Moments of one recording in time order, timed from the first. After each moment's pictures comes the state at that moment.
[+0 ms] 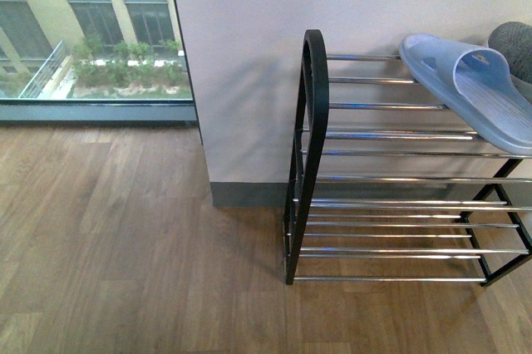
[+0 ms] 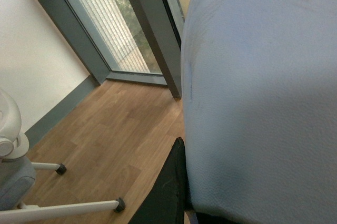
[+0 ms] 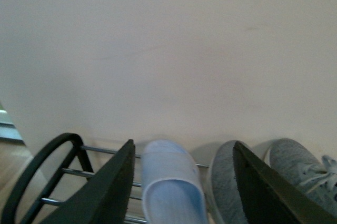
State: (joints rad) left arm -0.25 0.23 0.12 -0.10 -0.81 0.19; right arm -0.35 1.46 0.57 0.89 -0.34 -0.03
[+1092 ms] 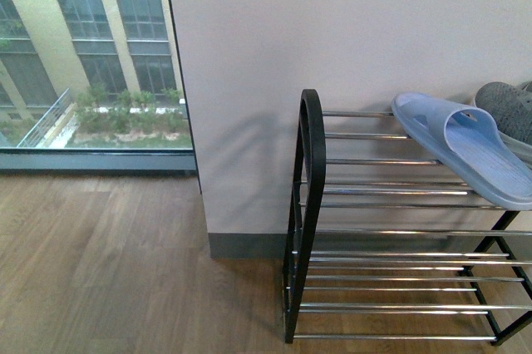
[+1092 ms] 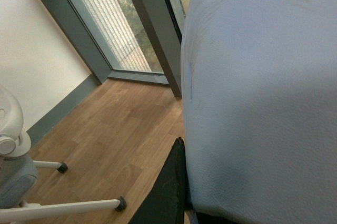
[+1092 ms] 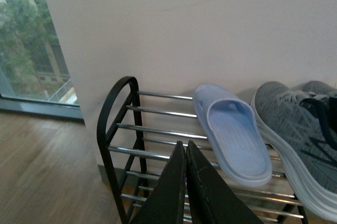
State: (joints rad) left arm -0.25 0.23 0.12 -0.10 -0.81 0.19; right arm -0.01 0.80 0.02 0.76 -0.01 -0.01
